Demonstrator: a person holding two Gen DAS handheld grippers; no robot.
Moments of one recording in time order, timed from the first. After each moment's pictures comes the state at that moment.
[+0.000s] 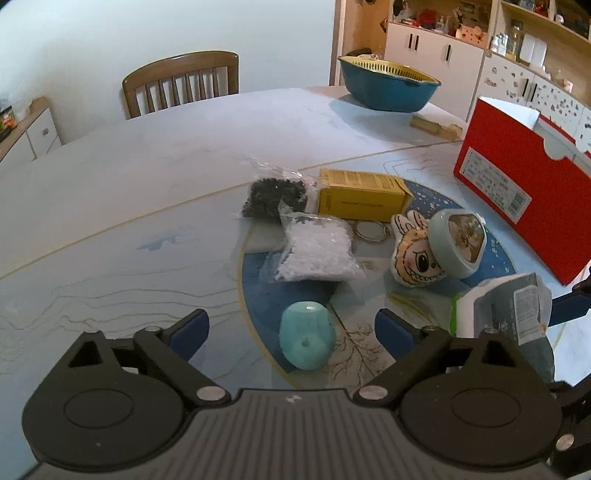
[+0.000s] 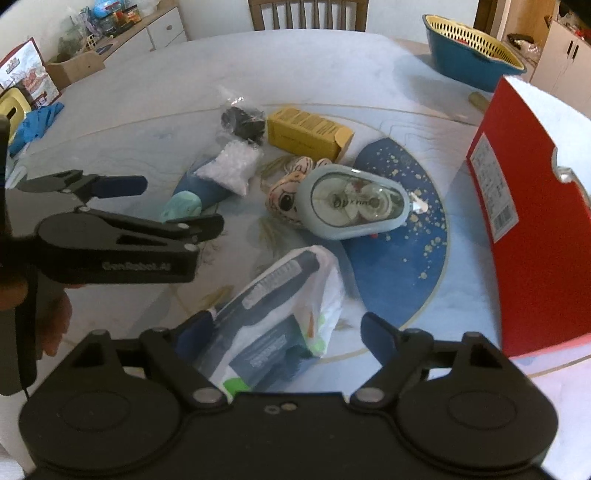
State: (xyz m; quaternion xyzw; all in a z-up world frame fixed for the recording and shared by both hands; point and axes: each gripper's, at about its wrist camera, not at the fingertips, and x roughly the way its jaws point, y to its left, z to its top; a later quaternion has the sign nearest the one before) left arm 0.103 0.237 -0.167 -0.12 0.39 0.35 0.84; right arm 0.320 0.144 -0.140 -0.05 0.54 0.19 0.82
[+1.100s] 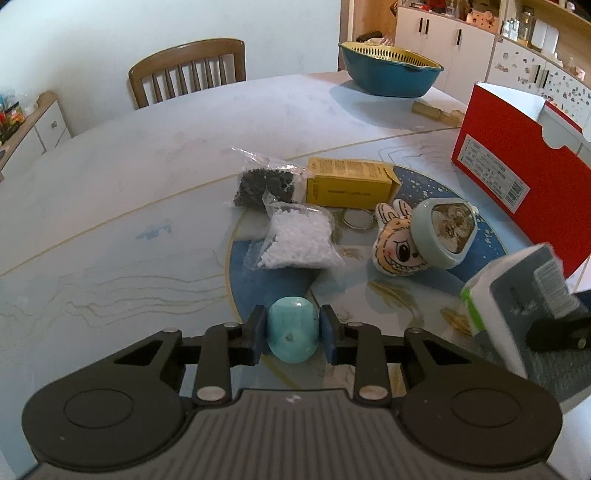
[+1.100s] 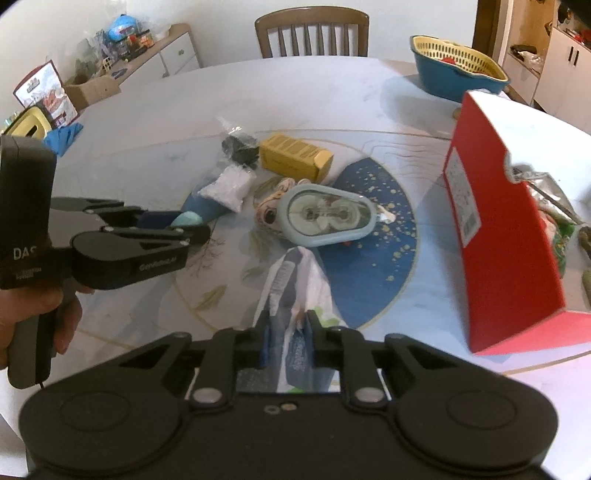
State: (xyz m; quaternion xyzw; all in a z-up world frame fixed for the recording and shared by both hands) left arm 0.116 0.219 -0.157 -0.13 0.42 0.38 0.82; right arm 0.312 0.105 -0.118 -0.03 0.51 0.21 0.84
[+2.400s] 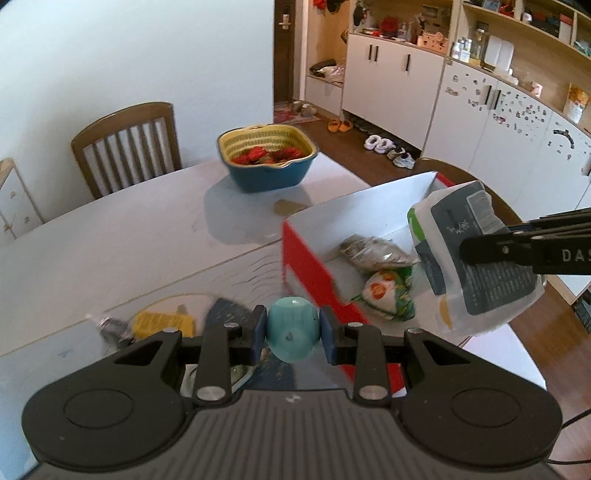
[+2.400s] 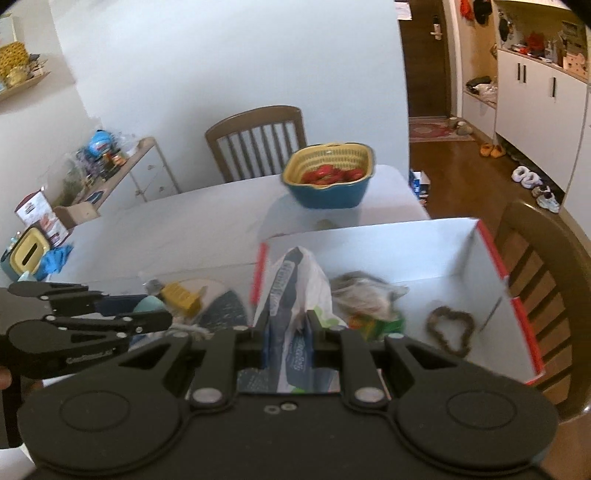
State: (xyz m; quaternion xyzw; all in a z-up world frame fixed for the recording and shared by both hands) left arm 0.294 0.124 -0.036 -0.11 0.38 0.34 0.85; right arm 0.365 -0.106 -0.014 0.05 0.40 0.20 0.89
